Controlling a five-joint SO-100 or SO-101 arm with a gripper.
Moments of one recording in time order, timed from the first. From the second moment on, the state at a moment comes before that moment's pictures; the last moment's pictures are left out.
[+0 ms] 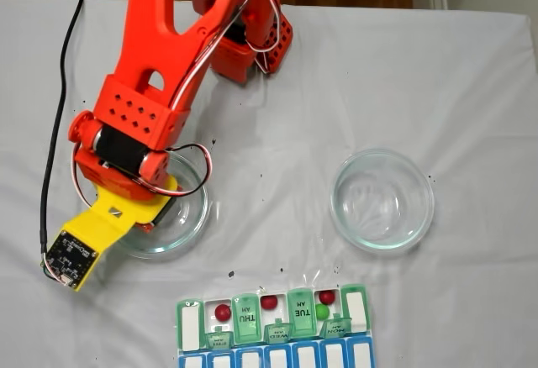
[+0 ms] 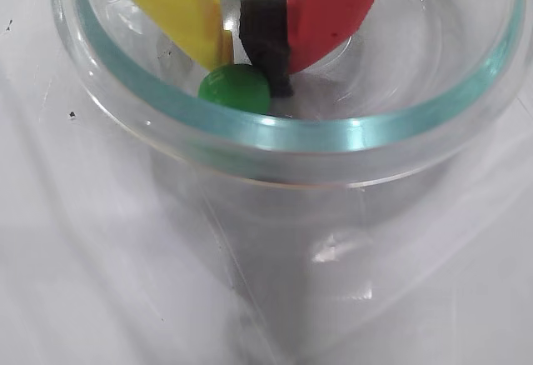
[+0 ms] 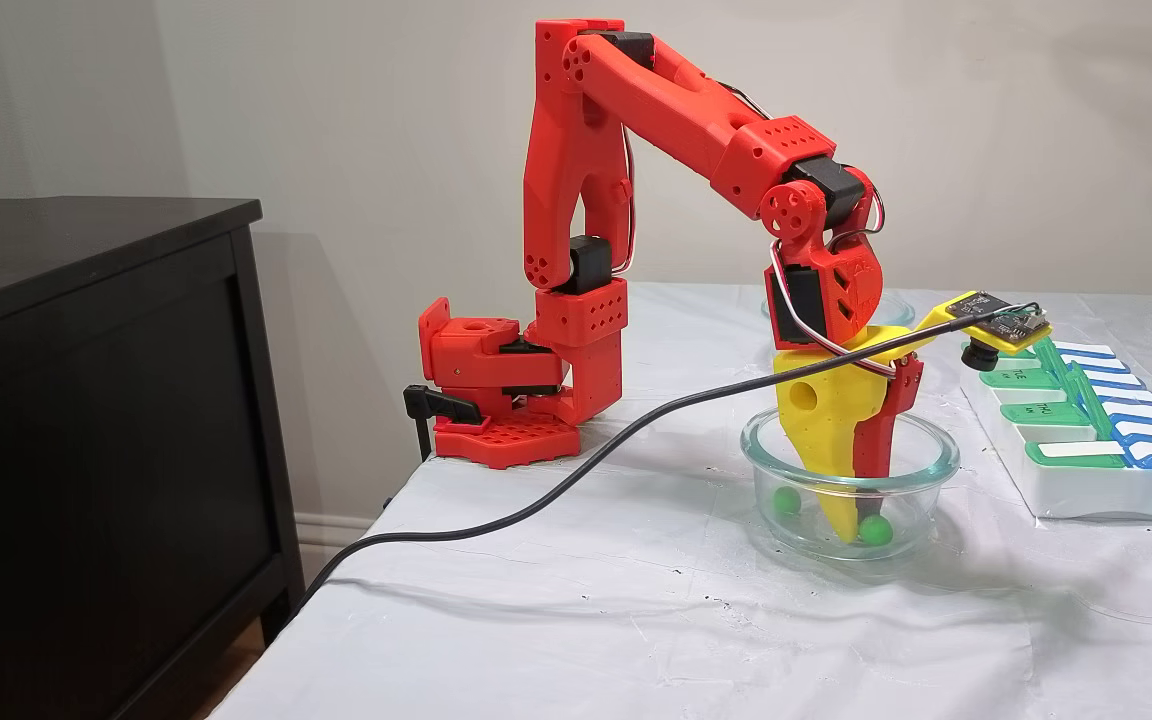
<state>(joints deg) 28.7 107.6 119.9 47.6 -89.4</state>
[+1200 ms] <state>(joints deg) 27.1 89.6 93.8 83.9 -86.9</state>
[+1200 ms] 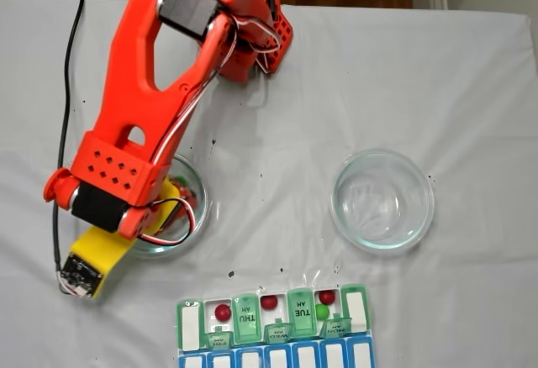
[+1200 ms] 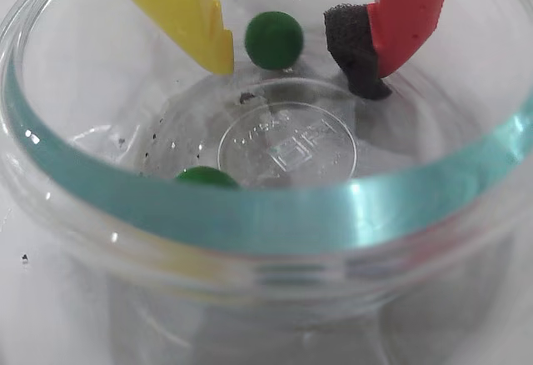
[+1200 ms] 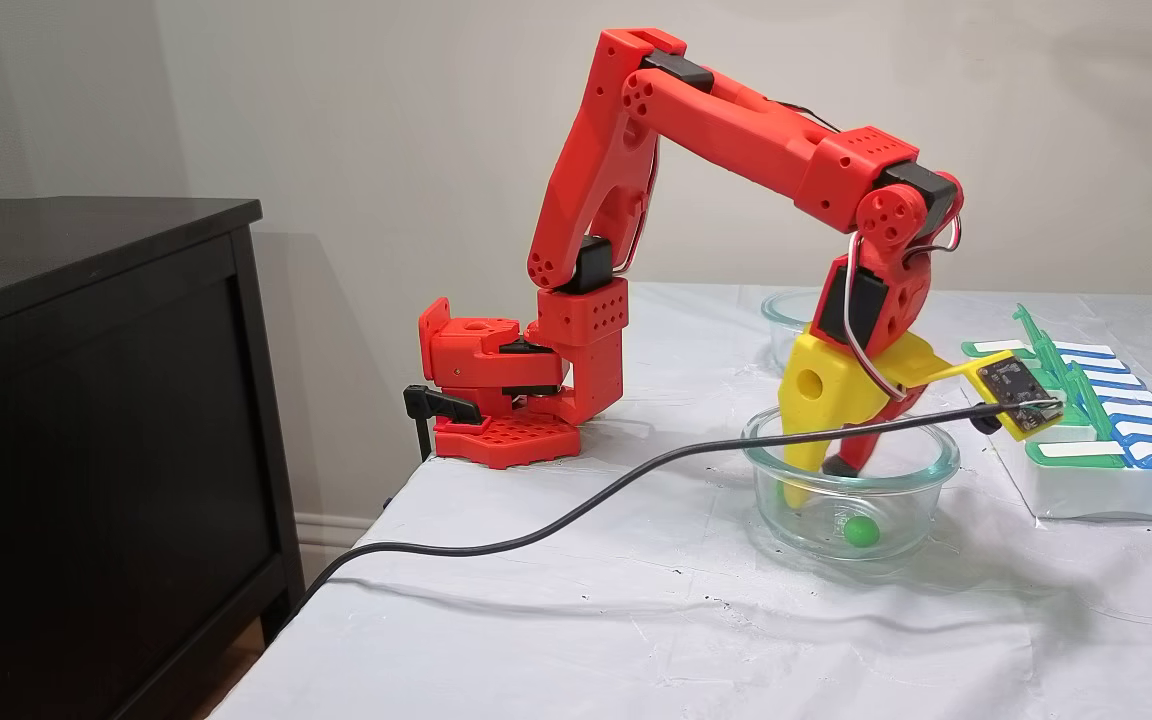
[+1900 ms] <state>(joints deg) 28.8 86.6 91.7 86.3 -93.8</state>
